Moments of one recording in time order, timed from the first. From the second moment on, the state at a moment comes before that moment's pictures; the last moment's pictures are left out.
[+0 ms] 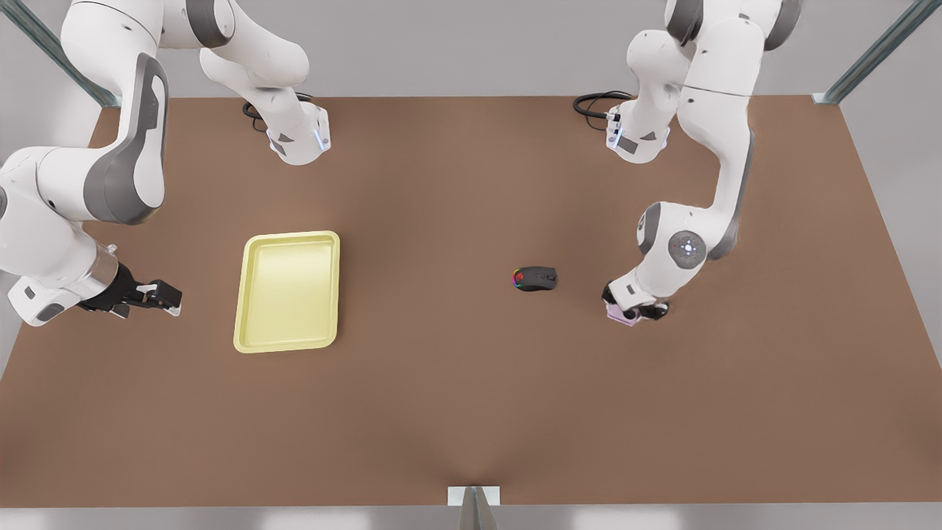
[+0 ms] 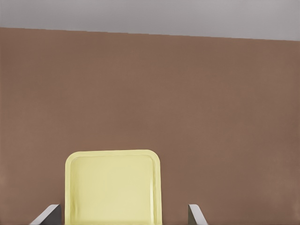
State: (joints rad) left arm -0.41 0.36 0.11 -2.00 -0.12 2.42 0.21; right arm -0.05 0.30 0.01 -1.33 -0.01 1.69 -0.08
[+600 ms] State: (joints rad) left arm -0.89 0.96 0.06 -1.16 -0.21 2.22 -0.56; right arm -0.05 0.30 0.01 -1.33 -0.01 1.69 -0.08
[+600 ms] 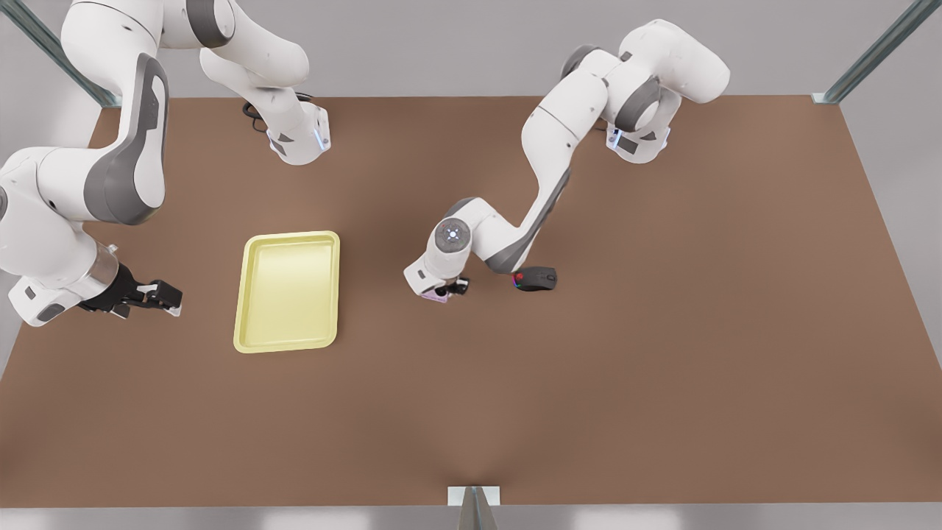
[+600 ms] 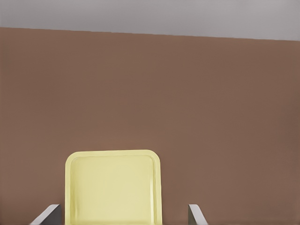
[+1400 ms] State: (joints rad) left arm -0.20 0.29 0.03 -1.30 -0.04 1.63 -0.56; right arm 0.30 0.32 0.01 -1.35 0.02 1.58 0.01
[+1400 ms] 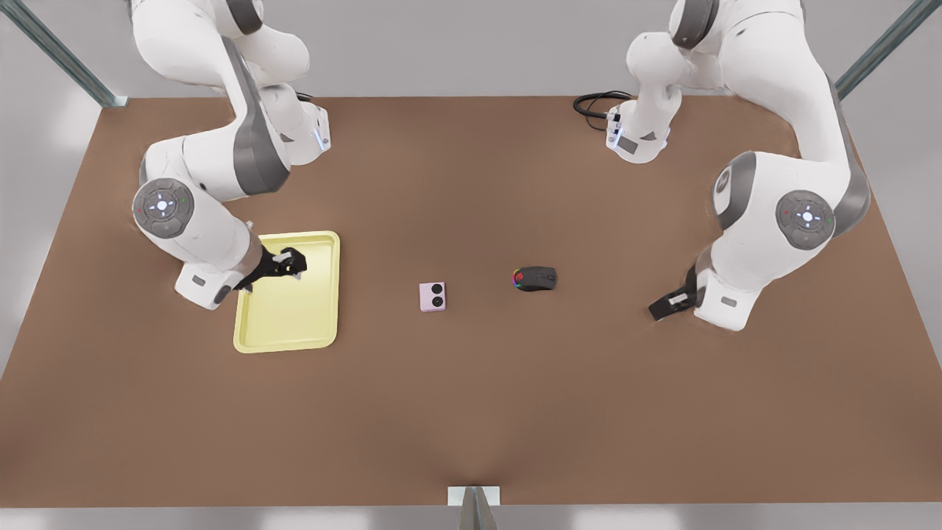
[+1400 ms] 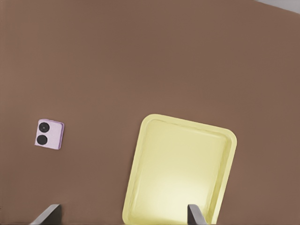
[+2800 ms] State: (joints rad) left arm -0.12 0.13 0.00 -1.39 0.10 1.44 0.01; right arm 0.57 0.73 0.11 -1.66 -0.06 2.40 0.65
